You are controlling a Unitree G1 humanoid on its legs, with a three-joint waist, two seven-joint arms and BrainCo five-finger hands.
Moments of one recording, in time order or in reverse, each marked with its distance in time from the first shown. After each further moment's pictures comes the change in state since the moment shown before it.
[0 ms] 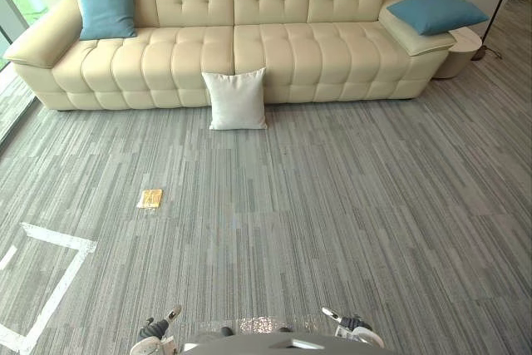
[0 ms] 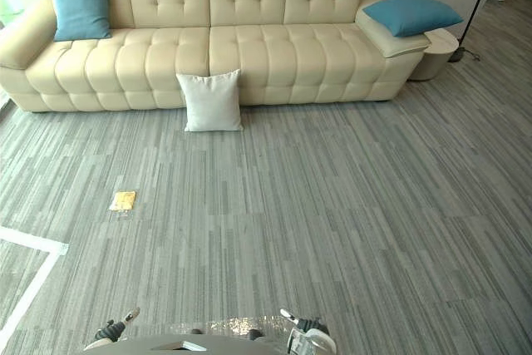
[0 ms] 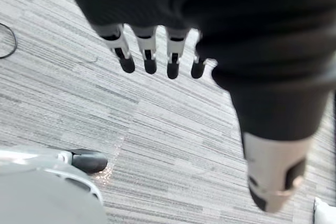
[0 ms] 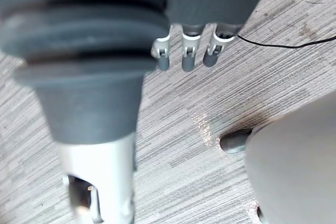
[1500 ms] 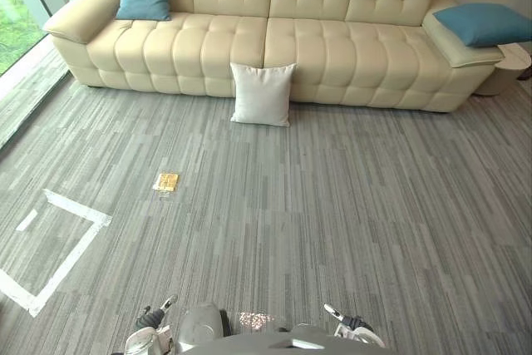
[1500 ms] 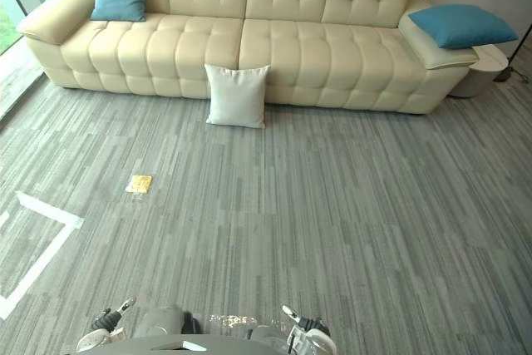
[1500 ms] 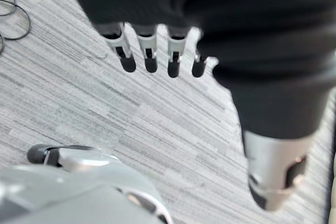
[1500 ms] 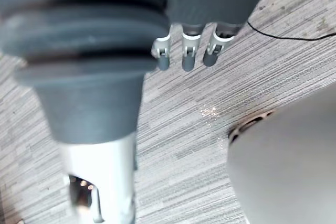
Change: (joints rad) left arm -0.020 0.006 0.021 -0.077 -0.023 0.018 -0.024; right arm 0.011 0.018 -0.022 -0.070 0.061 0.003 0.003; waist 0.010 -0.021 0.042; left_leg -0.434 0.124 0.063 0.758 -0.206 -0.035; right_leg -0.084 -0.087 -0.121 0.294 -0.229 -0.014
